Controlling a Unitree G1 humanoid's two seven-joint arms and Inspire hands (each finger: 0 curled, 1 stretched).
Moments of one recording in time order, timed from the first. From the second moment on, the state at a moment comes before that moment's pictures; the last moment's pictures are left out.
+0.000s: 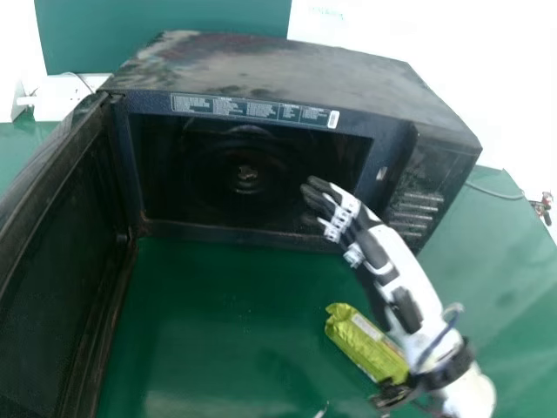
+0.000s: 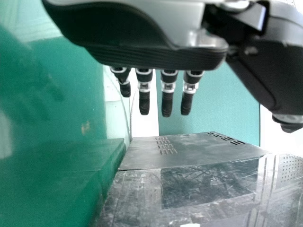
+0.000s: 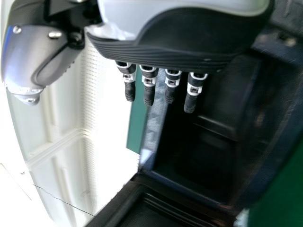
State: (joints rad) left arm -0.02 0.52 0.56 0.36 -0.45 -0.38 -0.70; right arm -0.09 -0.31 -0.03 -0.52 0.27 -0.05 0.48
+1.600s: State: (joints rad) left arm 0.02 0.52 0.56 0.27 -0.45 -0.37 -0.65; right arm 0.08 -0.71 -0.44 -0.71 0.35 0.20 0.61
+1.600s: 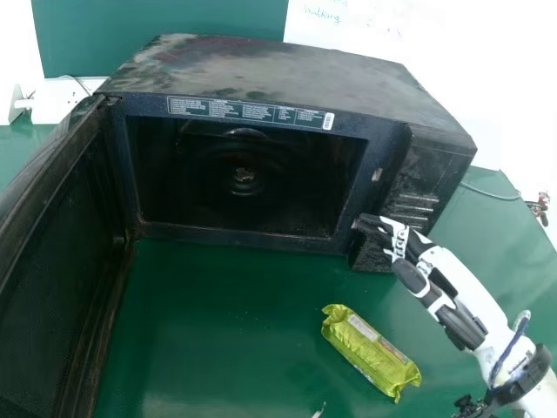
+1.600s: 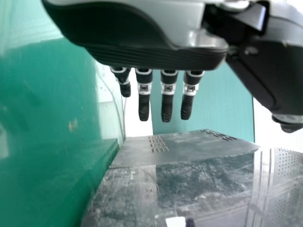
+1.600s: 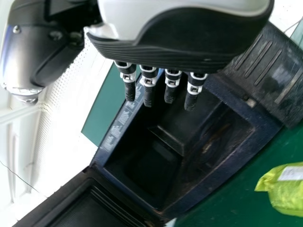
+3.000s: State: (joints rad) left arm 0.04 0.52 0.56 0.24 -0.45 -0.37 -0.64; right arm 0.22 -0.91 -0.52 -0.75 -0.20 0.03 0.77
